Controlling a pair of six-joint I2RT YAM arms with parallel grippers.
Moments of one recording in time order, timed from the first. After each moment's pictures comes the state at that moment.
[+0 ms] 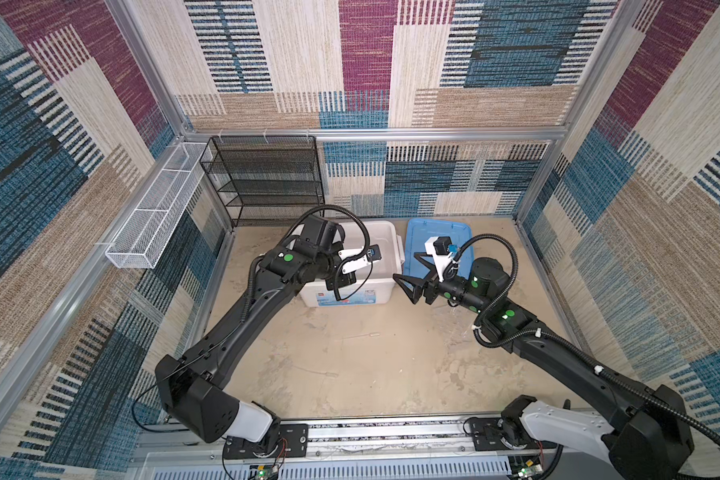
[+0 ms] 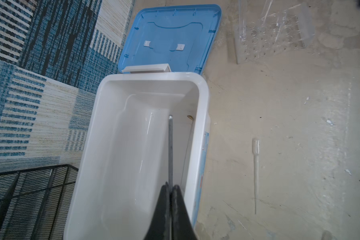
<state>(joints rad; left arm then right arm) -0.52 1.51 1.57 -0.85 0.21 0.93 0.55 1.14 0.85 0.18 -0.34 0.10</state>
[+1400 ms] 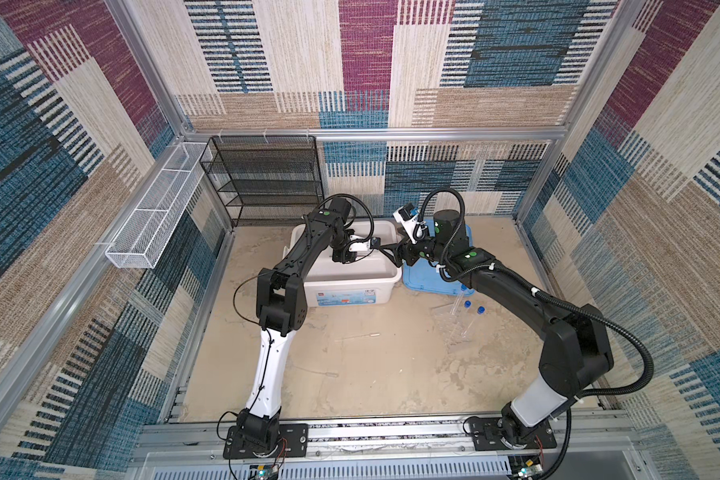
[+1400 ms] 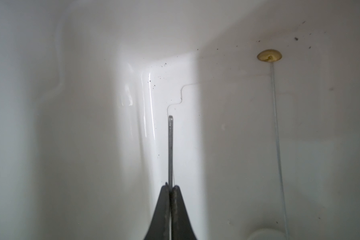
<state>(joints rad) -0.35 2.38 2.28 -1.09 0.22 1.31 0.45 1.64 1.33 -0.07 -0.41 -0.13</state>
